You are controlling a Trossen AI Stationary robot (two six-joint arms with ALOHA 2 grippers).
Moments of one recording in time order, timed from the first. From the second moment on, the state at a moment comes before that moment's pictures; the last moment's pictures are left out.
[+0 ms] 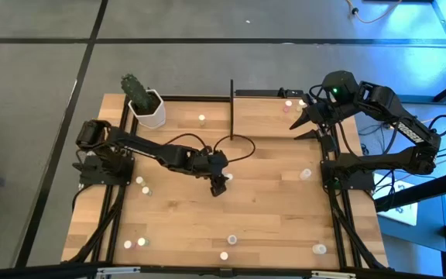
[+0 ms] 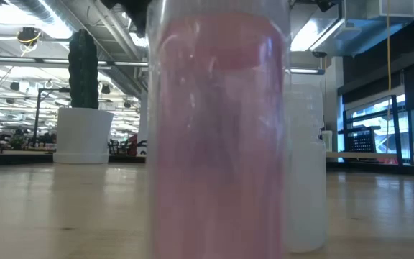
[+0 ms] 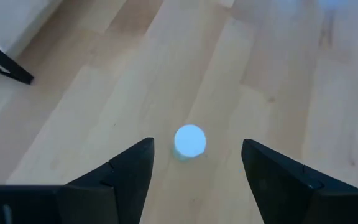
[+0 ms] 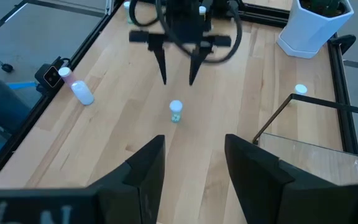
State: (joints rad) left arm -0.14 1.68 1.18 -0.36 -0.24 -0.49; right arm -0.50 1.04 1.41 -1.17 -0.59 -0.56
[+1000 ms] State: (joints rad) left arm -0.28 1.52 1.18 -0.52 -0.43 -0.71; right arm -0.50 1.06 1.41 -1.11 -0.60 -0.54
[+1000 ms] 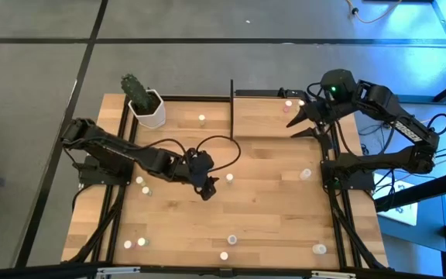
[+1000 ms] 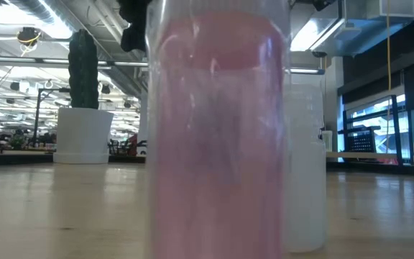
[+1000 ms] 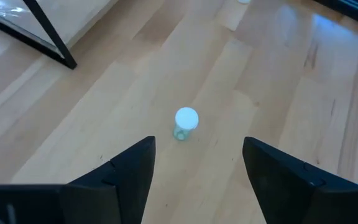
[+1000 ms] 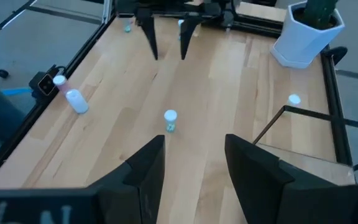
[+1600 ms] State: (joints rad) left arm -0.32 1.49 1.18 -0.57 -0.52 -0.81; right arm -0.17 1.33 1.41 -0.98 -0.31 -0.62
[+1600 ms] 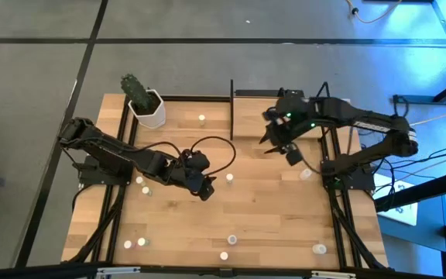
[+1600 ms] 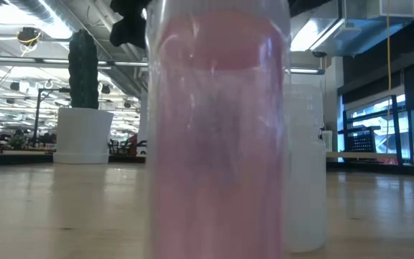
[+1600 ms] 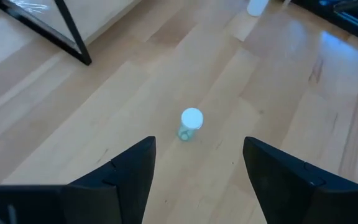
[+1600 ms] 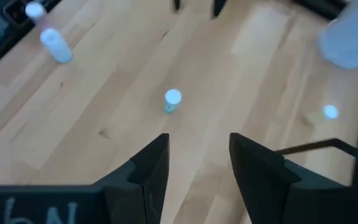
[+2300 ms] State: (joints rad) left arm -0.40 1.30 1.18 -0.67 -0.65 -0.81; right arm -0.03 1.55 1.41 -0.75 -0.24 -0.63
